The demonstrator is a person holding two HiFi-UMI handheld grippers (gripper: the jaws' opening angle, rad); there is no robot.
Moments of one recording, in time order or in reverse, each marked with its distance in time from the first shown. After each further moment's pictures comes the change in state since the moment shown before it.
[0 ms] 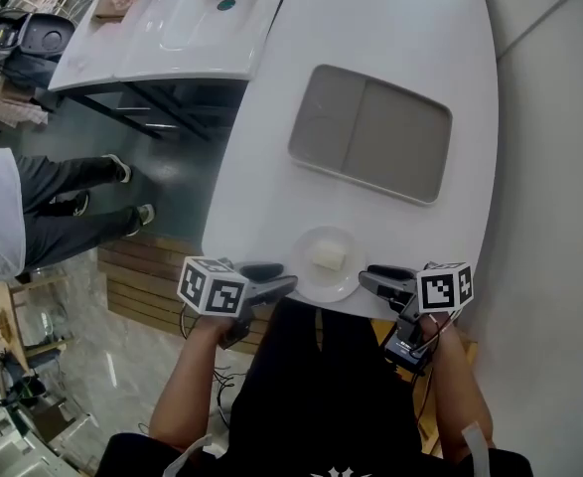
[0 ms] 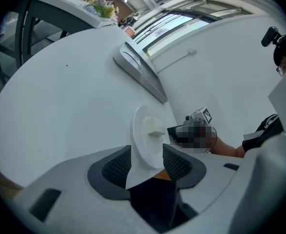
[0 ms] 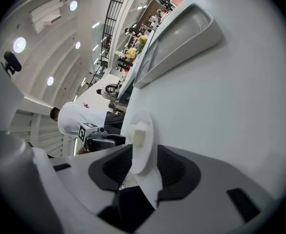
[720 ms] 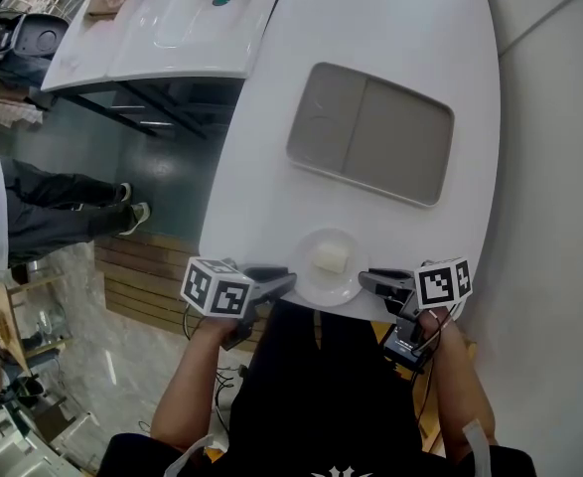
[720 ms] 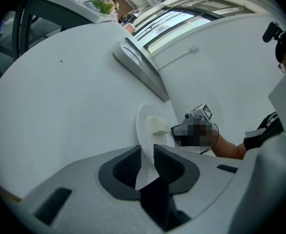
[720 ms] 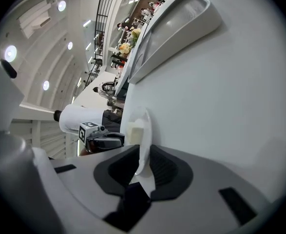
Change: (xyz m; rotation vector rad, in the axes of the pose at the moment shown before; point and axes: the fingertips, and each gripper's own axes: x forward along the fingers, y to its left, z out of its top) left arm 0.009 0.002 0.002 -0.008 0.032 -0.002; right arm 0.007 -0.001 -0.001 0.075 0.068 0.001
